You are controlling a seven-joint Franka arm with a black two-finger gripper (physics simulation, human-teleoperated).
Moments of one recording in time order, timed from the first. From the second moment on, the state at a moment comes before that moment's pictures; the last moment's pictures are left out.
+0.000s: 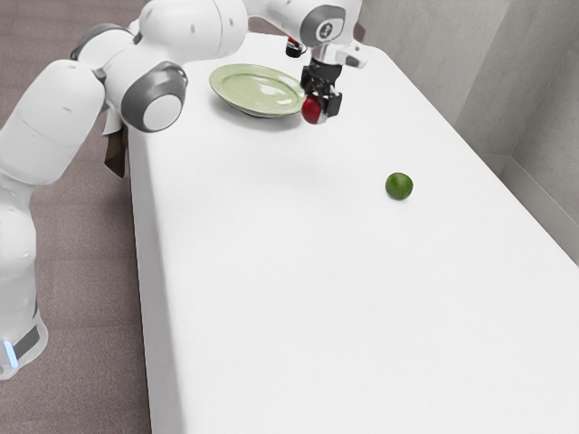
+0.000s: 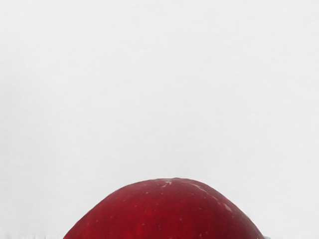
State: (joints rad) arm 0.23 0.52 0.26 -1.08 -0.09 1.70 0.23
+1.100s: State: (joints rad) arm 0.62 0.54 0.25 -1.04 -0.09 1.92 0.24
